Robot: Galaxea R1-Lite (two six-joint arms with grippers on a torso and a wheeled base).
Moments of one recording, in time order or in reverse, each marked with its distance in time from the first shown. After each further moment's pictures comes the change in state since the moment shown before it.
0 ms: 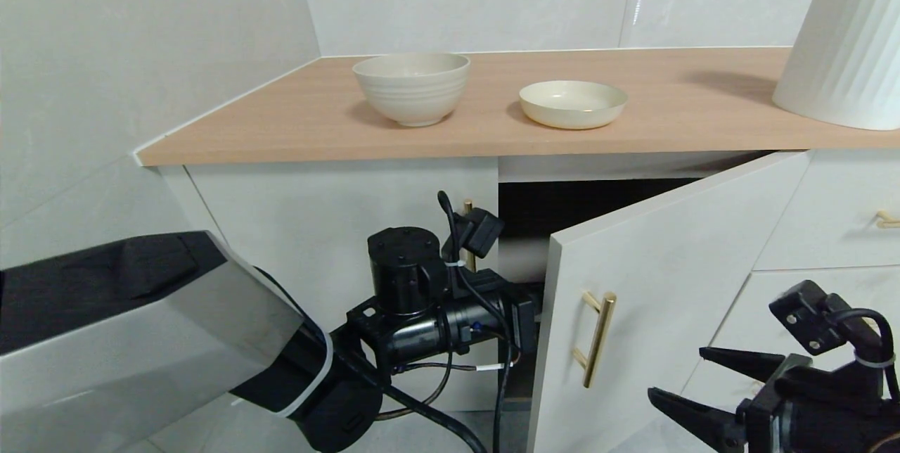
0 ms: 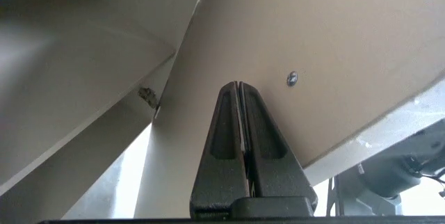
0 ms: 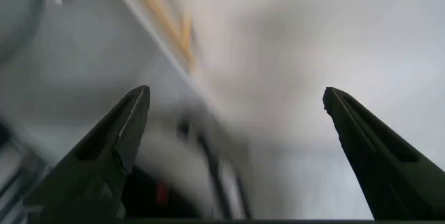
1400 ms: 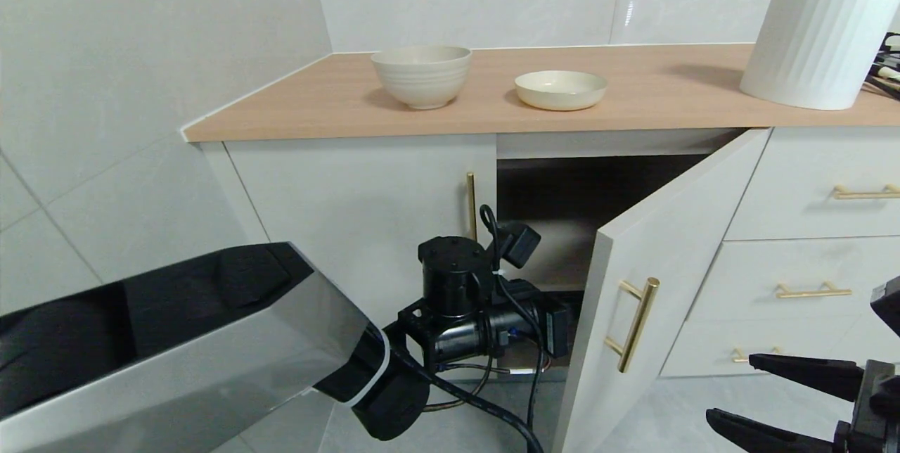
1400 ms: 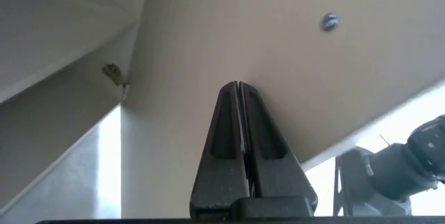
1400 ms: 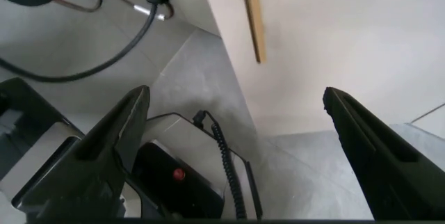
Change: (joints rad) left arm -0.042 0.131 -0.154 0.066 0.001 -0.004; right arm 0.001 -0.276 -0.112 0.342 0.049 -0.001
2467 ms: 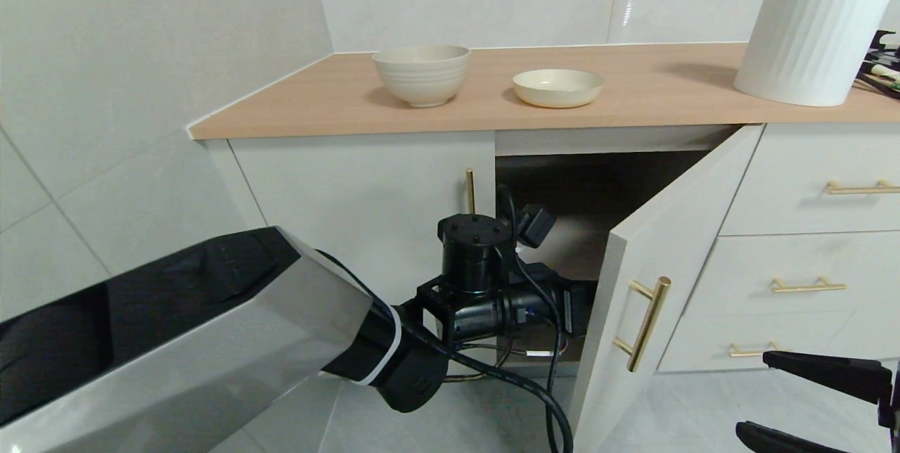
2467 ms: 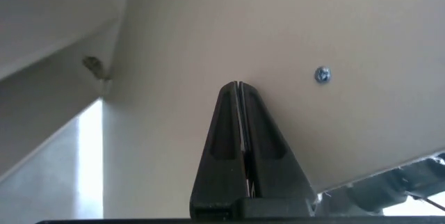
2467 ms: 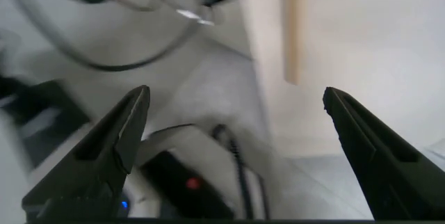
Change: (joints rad) left arm -0.017 -0.005 -0.146 0.176 0.000 -0.066; right arm 0.002 -0.093 0.001 0.001 0.095 -0.003
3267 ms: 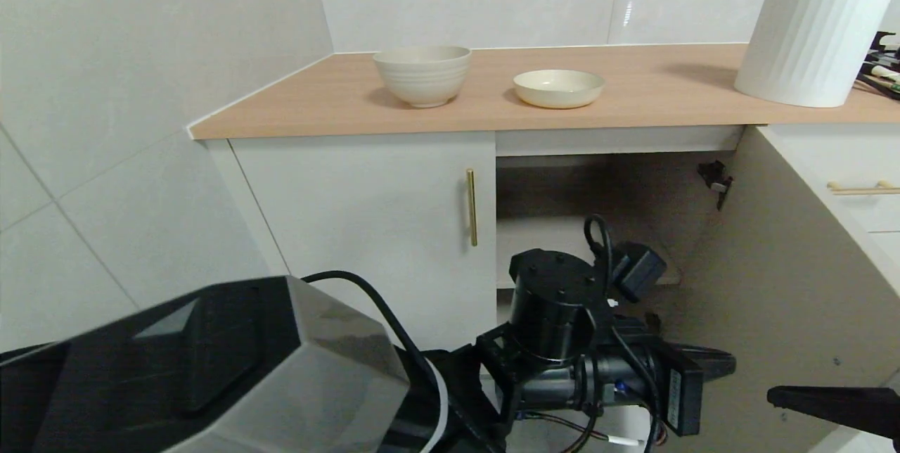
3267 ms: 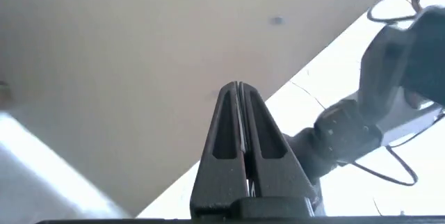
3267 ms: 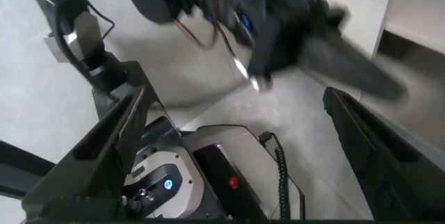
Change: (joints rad) left arm -0.211 -0.041 0.001 0.023 0.025 -0.003; right arm -0.001 -0.081 0.020 -0.001 0.257 0.002
